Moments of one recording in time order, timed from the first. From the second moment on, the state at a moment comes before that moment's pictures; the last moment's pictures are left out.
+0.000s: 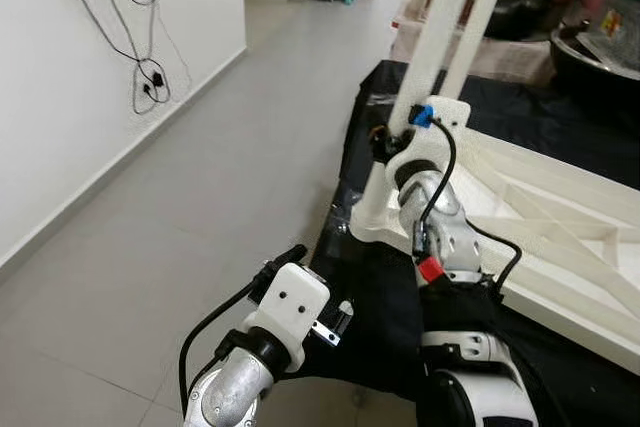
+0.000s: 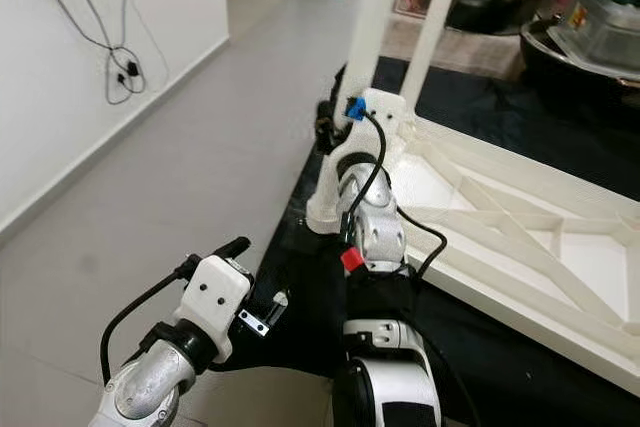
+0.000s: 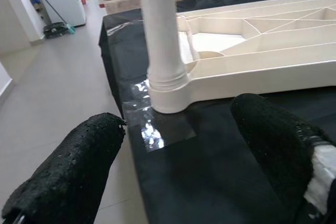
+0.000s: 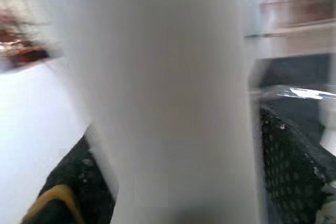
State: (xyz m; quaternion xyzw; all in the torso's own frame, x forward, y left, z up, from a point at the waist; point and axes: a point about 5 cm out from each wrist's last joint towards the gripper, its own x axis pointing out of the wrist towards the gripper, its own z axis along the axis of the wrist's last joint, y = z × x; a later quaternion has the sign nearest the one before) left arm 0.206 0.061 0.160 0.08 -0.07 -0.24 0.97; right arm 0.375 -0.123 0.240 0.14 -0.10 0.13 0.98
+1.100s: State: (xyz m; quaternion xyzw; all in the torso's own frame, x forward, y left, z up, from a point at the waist) left arm 0.204 0.060 0.158 0.08 -0.06 -0.24 0.97; right arm 0.383 -0.094 0.255 0.03 -0.08 0.59 0.80
